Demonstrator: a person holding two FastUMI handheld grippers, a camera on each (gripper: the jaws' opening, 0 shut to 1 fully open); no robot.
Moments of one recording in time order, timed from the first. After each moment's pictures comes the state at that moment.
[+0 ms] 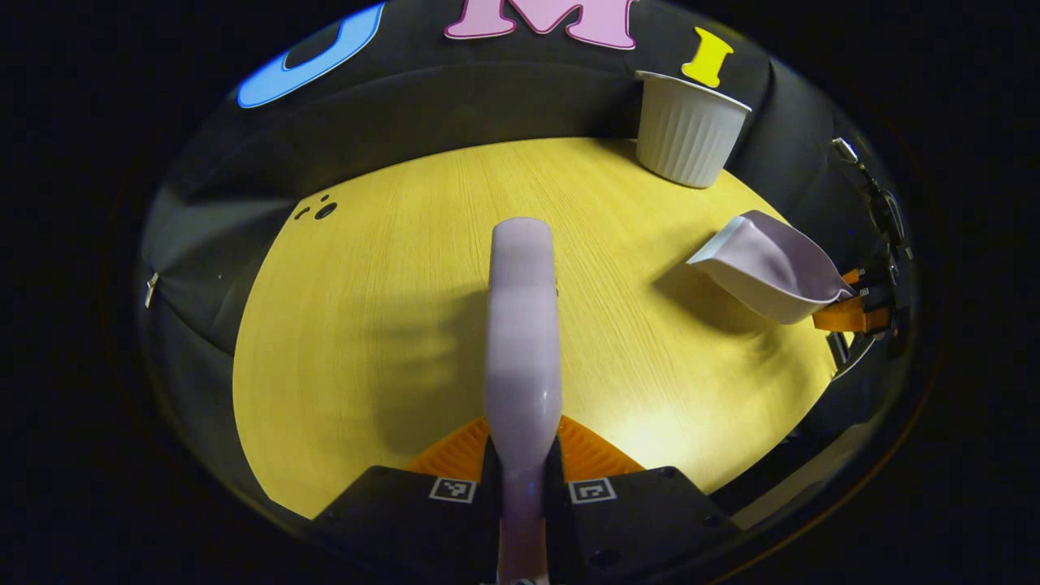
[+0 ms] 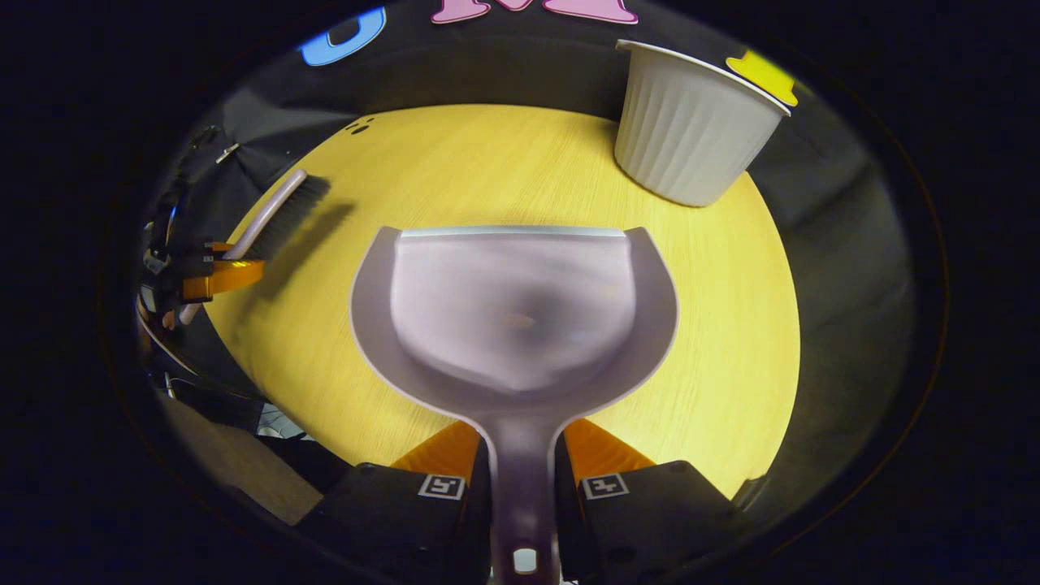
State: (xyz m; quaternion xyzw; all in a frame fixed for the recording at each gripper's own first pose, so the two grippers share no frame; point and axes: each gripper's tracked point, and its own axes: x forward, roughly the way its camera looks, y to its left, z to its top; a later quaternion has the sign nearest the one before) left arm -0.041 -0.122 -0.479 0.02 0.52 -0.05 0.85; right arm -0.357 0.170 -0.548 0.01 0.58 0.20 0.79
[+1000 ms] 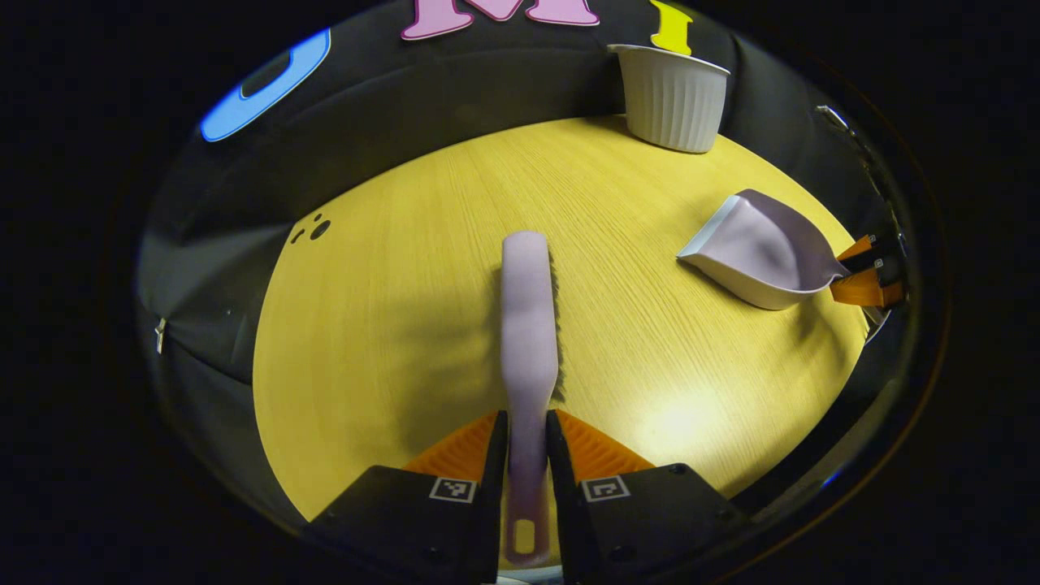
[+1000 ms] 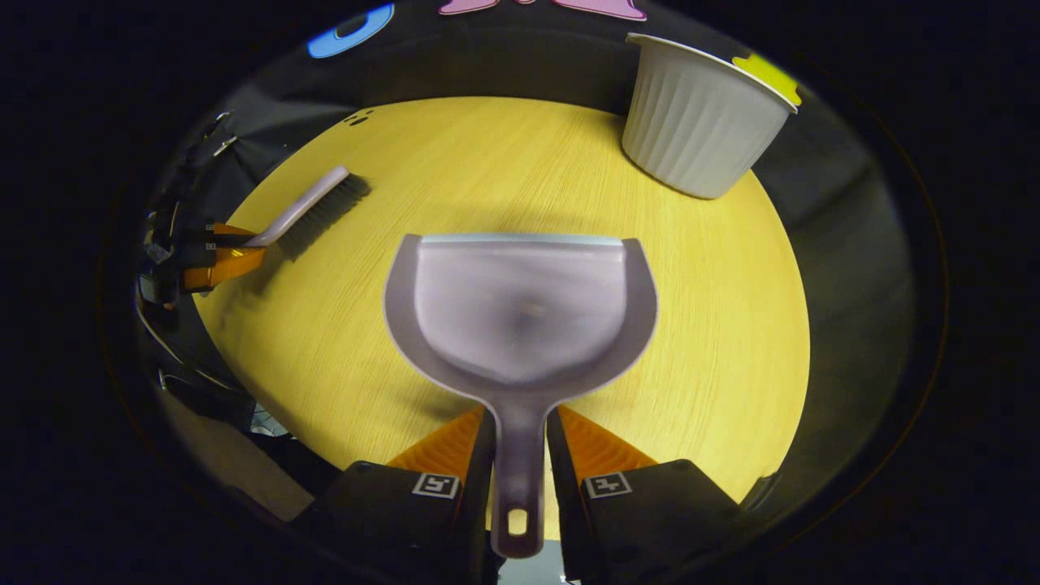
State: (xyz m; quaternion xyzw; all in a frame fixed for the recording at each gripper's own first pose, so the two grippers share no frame) left arm -0.040 -0.109 -0.484 0.08 0.52 -0.06 0.85; right arm -0.372 0.169 -0.532 -0.02 0.56 0.20 0.81
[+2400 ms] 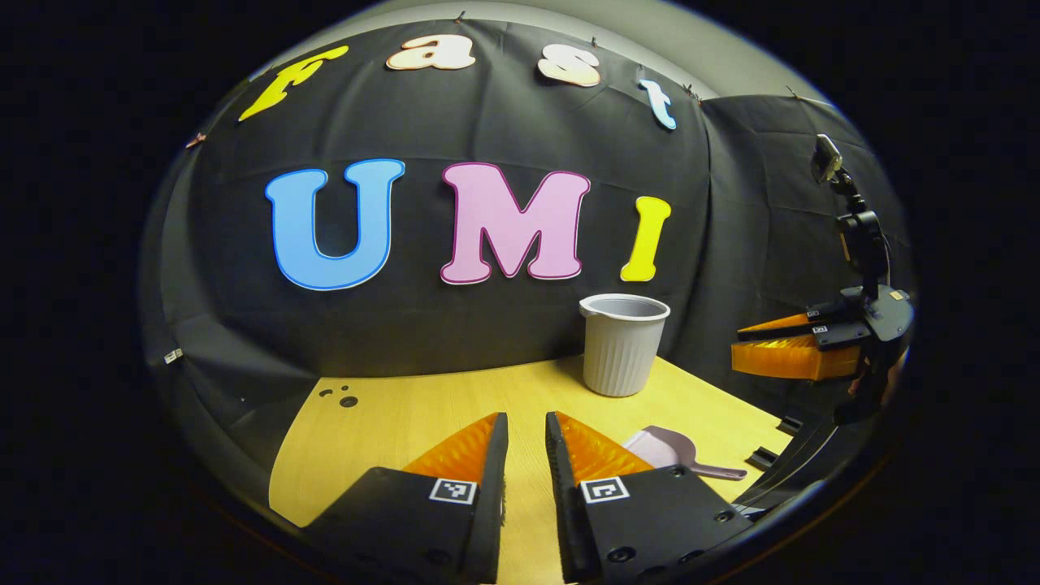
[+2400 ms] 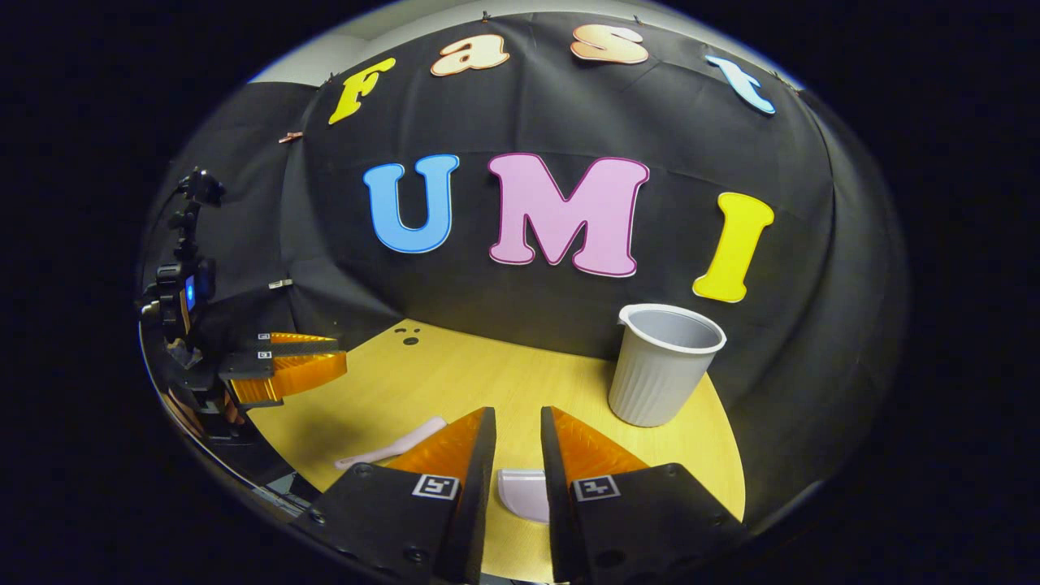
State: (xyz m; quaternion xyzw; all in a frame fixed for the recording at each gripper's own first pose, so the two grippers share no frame) left arm -0.015 -0.151 -0.210 -0.02 0.17 -0.08 0.98; right arm -0.308 0.207 -0.235 0.06 0.20 0.18 0.96
